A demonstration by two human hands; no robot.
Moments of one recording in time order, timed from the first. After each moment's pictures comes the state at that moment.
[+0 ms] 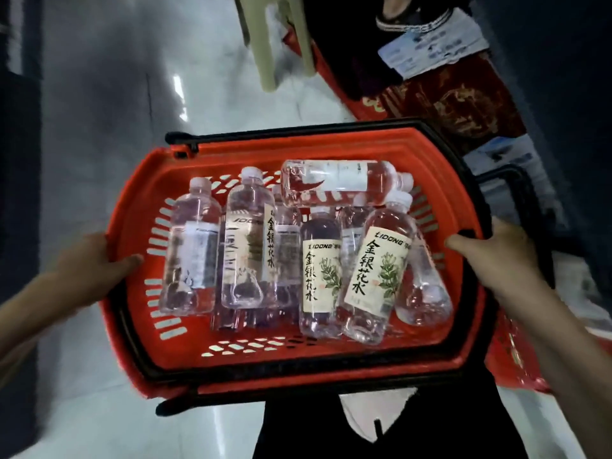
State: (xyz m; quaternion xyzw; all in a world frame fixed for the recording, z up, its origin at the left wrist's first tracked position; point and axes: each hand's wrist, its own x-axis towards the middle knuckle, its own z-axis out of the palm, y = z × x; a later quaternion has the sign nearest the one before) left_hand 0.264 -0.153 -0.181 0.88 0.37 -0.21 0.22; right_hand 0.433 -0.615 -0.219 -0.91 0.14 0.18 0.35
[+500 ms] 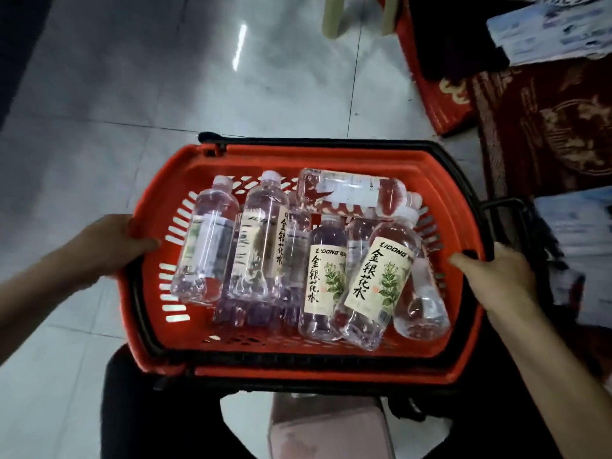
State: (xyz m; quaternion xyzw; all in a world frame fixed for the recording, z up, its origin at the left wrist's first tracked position) left_hand 0.254 -0.199 -0.488 0.75 0.54 -0.16 0.34; right_hand 0.538 -0.604 -0.516 -0.93 0.04 0.20 0.30
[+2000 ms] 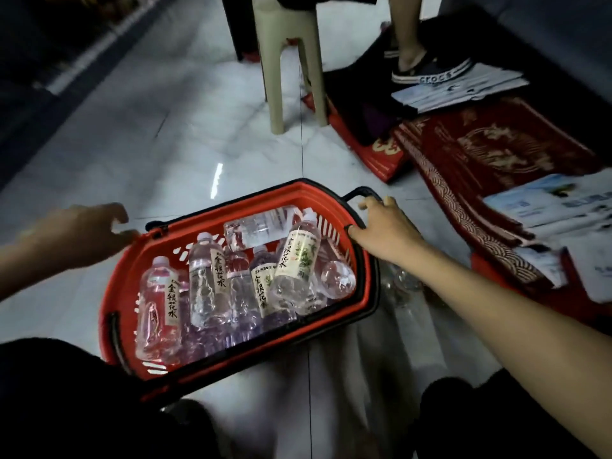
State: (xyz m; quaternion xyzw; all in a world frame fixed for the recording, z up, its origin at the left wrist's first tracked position) left_hand 0.286 -0.174 -0.599 0.91 0.39 -0.10 -0.02; right_hand 0.537 -0.582 -0.626 -0.94 -0.24 0.14 0.21
